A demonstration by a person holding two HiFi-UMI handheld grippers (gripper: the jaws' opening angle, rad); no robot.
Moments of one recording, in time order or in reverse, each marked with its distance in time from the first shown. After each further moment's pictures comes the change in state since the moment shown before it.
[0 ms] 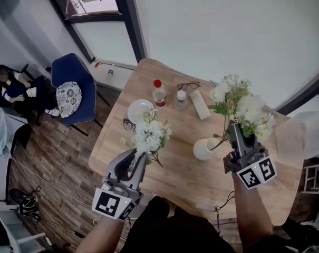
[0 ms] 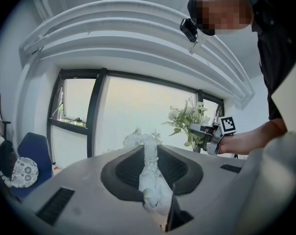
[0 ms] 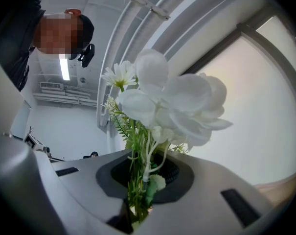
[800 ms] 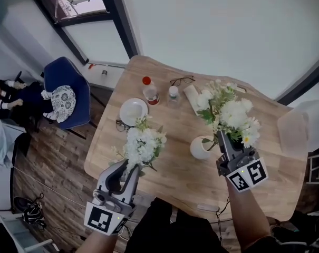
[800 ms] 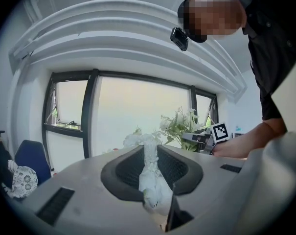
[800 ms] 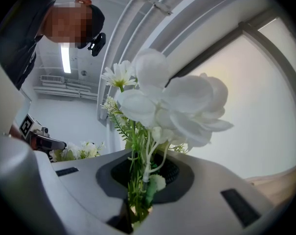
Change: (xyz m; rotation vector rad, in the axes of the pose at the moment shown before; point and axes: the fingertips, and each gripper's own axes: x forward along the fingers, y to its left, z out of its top) left arm -0.004 -0.016 -0.016 0.054 0.041 -0.048; right arm -0.007 -0.005 -0.069 -0.039 0.060 -0.008
